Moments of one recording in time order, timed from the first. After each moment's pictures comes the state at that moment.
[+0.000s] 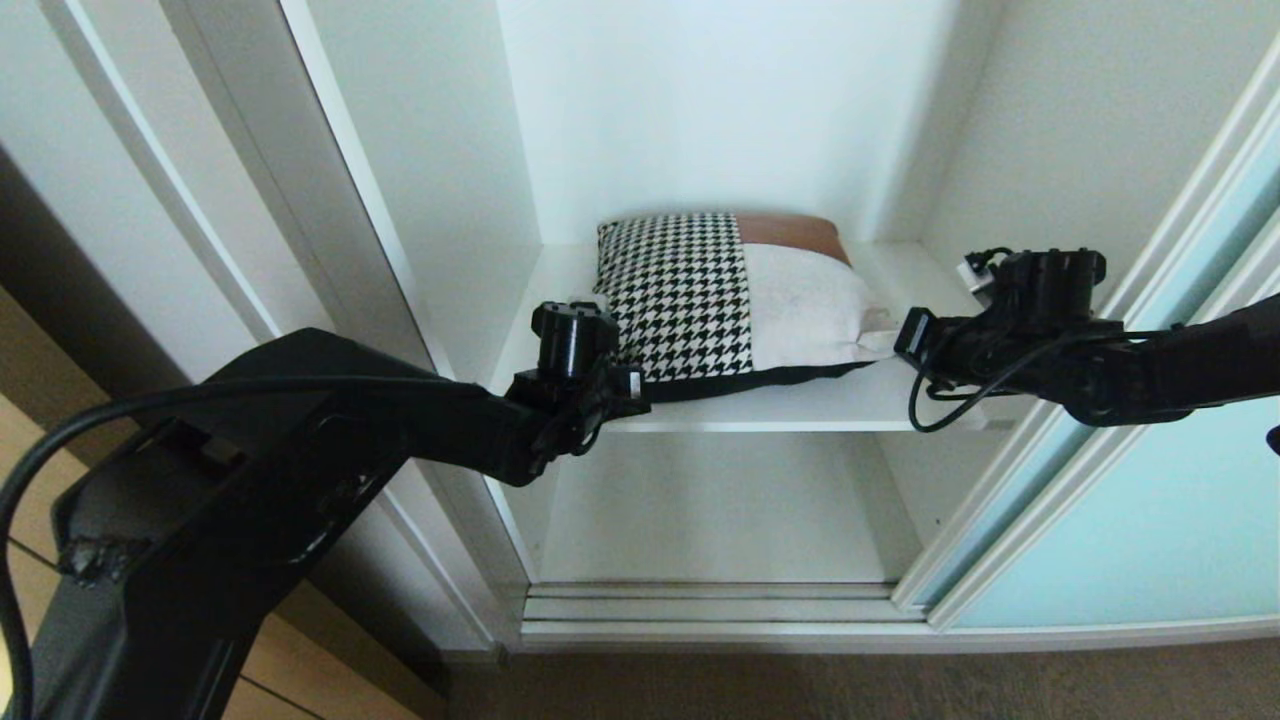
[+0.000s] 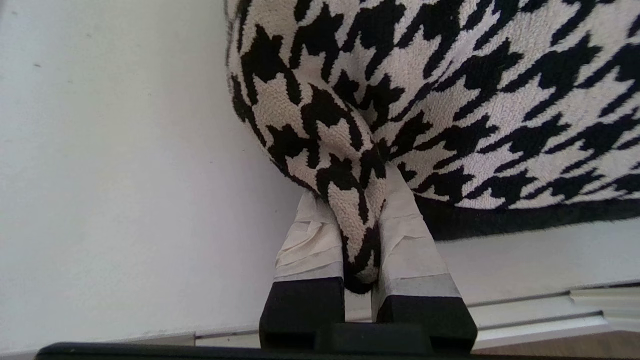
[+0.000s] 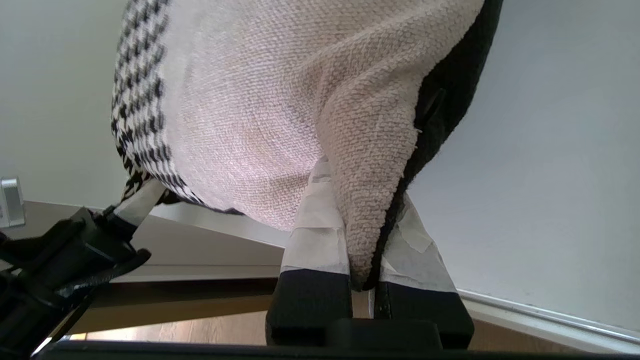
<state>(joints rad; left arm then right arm) -0.47 2.37 -1.61 -0.50 0.27 -0.14 0.07 2.14 -1.45 -0.45 0.46 0.57</state>
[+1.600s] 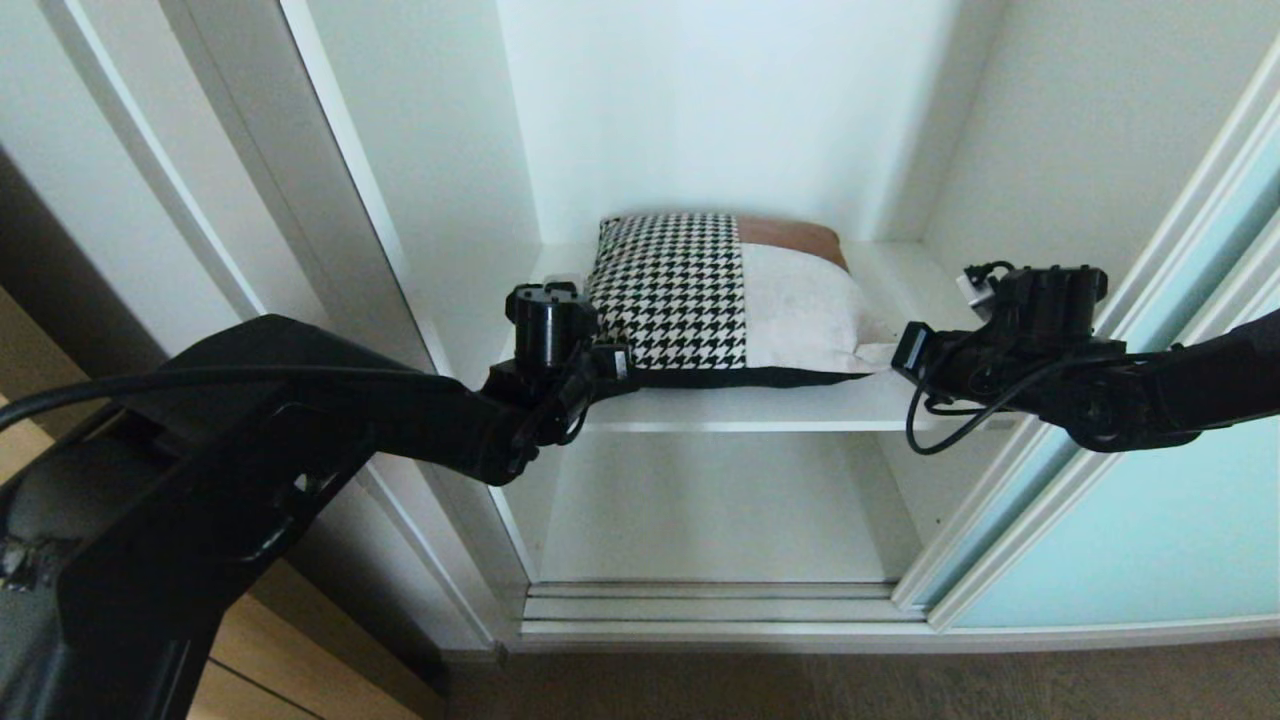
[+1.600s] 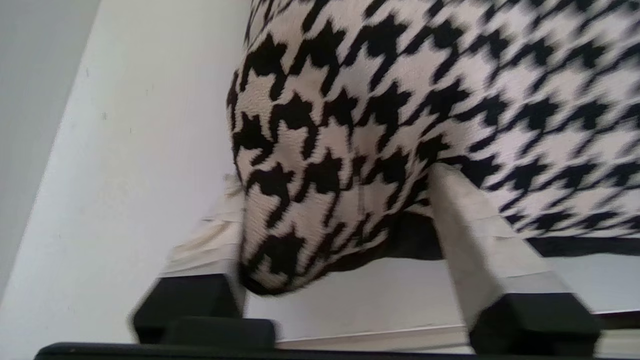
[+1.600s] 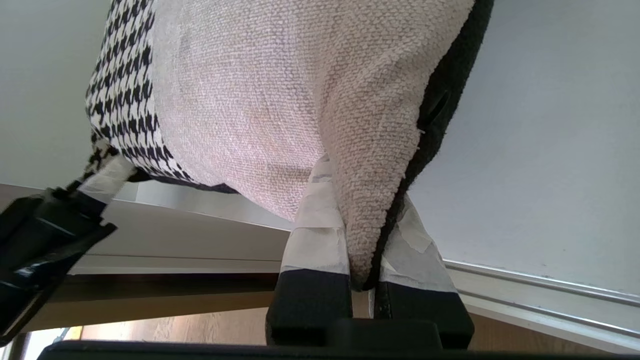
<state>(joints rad) -0.46 2.29 -1.52 -0.63 0.28 -0.15 0.09 2.10 -1.32 -0.55 0.44 0.57</state>
